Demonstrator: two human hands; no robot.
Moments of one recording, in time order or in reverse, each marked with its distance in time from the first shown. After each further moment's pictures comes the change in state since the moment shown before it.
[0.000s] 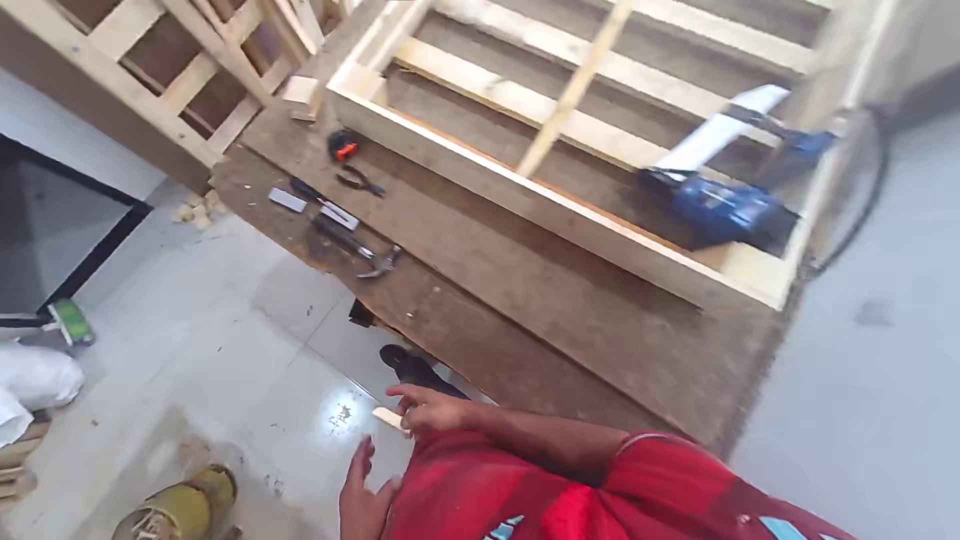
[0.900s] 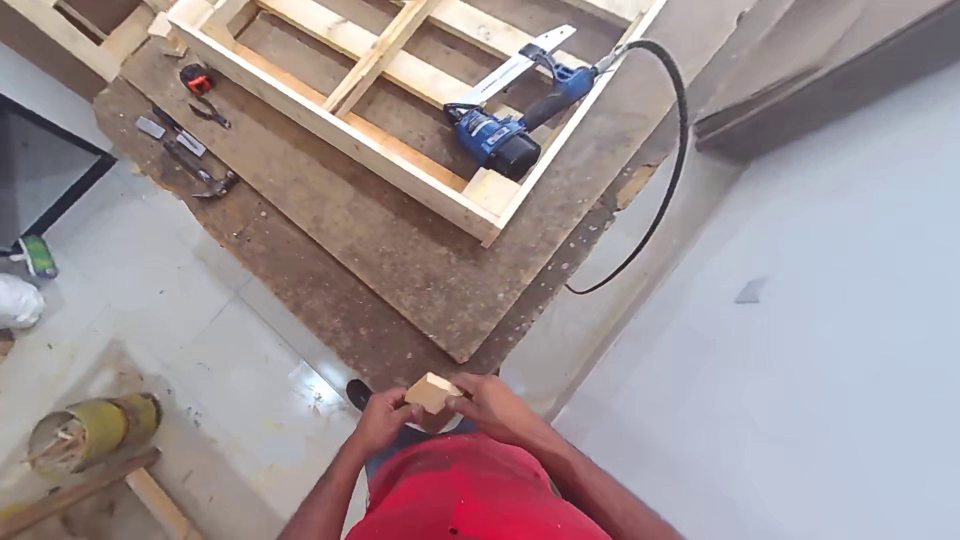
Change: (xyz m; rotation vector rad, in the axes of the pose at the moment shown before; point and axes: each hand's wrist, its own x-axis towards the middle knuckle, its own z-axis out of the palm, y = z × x) left_hand -0.171 0.116 0.508 -0.156 -0.483 0.083; right_hand -0.566 0.244 -0.161 -0.679 0.478 -0.052
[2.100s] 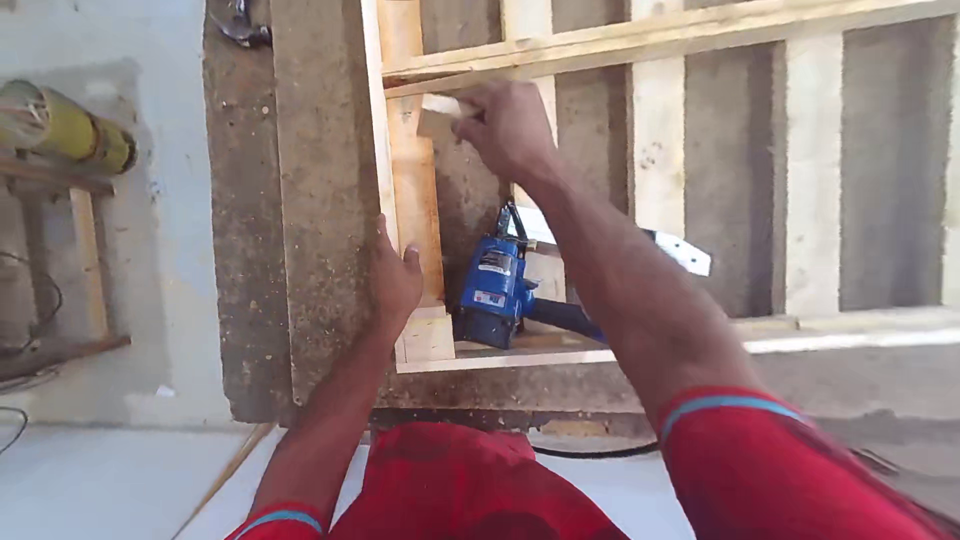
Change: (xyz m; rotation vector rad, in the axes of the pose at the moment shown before) left_hand 0.411 0.296 0.014 0.035 1.315 -0.334; right_hand 0.500 -0.131 -0.437 -0.626 -0.111 -0.704
